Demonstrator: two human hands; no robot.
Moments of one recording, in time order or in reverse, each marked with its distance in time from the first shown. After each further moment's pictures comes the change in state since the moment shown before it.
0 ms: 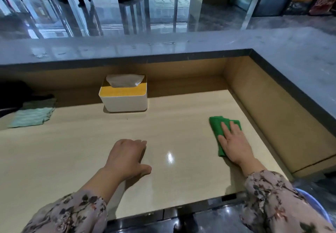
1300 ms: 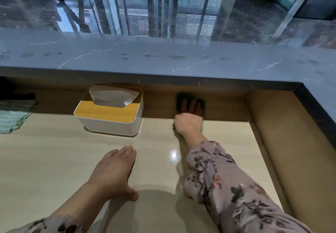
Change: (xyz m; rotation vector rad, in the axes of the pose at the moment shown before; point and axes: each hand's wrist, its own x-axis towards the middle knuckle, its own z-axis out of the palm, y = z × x) left_hand 0.115 0.002 -0.005 -0.040 -0.206 -0.146; right_hand 0.224 -0.166 -0.030 -0.142 -0.094 -0.111
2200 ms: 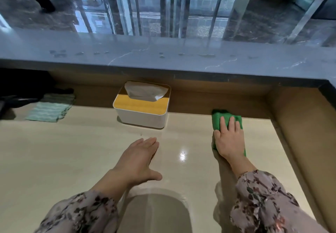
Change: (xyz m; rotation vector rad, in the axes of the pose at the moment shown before) left_hand -0.029 -0.033 0.007 -0.179 0.127 0.081; right_hand -0.078 0.049 0.031 0.060 0.101 0.055
